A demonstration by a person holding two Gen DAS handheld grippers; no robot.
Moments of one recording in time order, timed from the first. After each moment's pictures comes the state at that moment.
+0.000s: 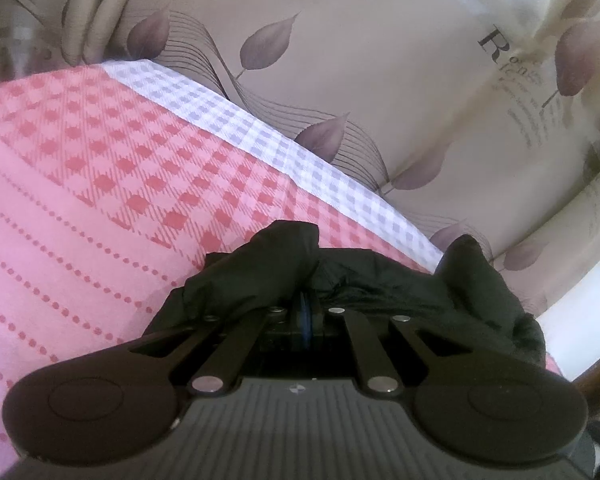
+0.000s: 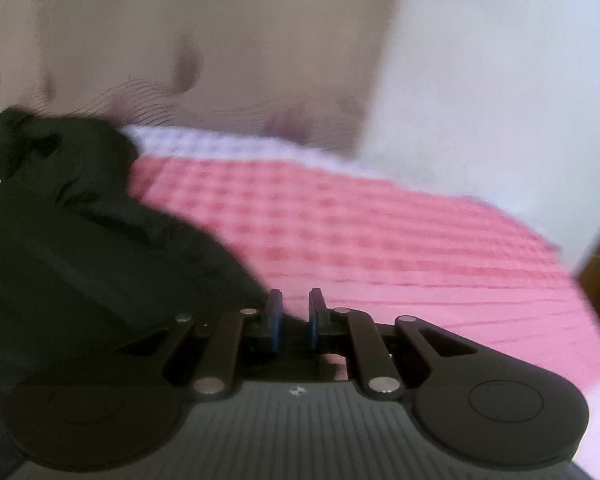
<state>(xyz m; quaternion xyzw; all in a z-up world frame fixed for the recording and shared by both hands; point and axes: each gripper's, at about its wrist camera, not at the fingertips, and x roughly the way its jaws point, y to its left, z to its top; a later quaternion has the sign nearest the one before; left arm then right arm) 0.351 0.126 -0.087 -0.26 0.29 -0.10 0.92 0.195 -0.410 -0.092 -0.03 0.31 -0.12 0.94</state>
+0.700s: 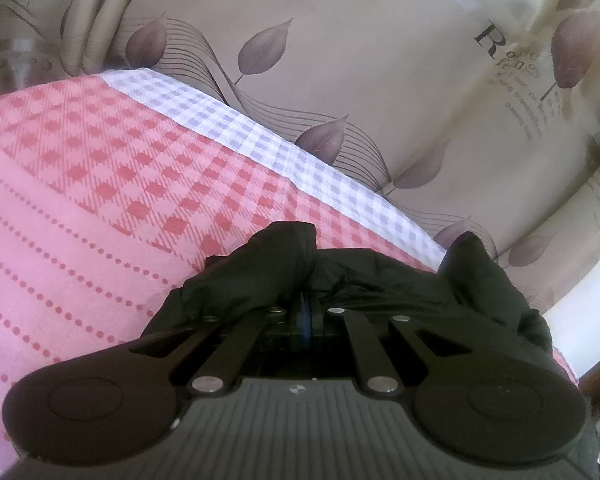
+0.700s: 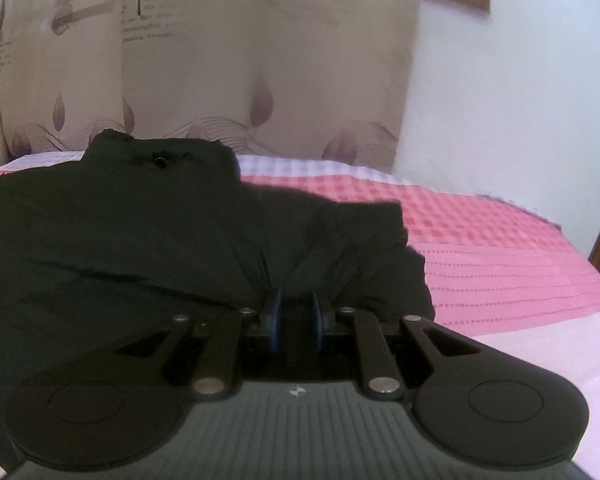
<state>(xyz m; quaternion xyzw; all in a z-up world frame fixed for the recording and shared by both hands) 0.350 0.126 -0.087 -0.24 0.29 -0.10 0.92 0.092 -0.342 -0.105 0.00 0.24 -0.06 0.97</state>
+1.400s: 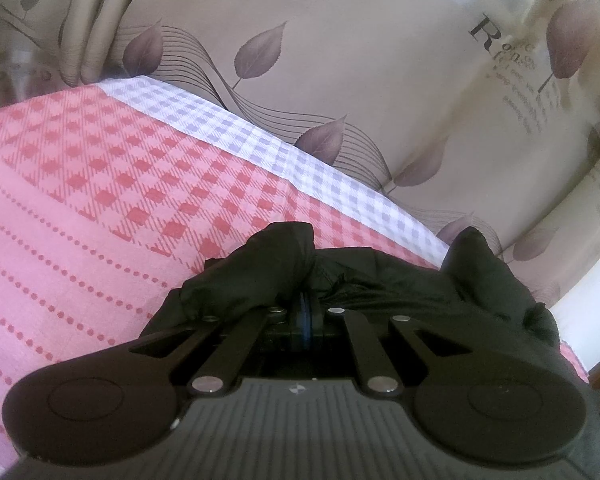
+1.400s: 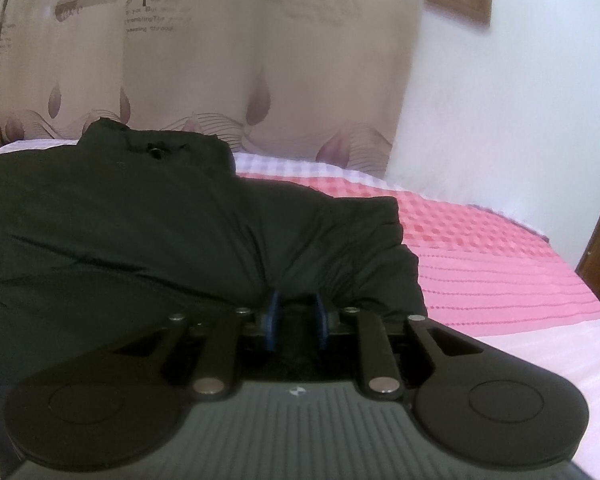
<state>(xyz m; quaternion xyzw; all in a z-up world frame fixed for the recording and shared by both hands) 0.350 0.124 -0.086 -0.22 0.29 -0.10 0.93 0.094 -0.335 -0.107 -0.03 0.24 -0.08 0.97</state>
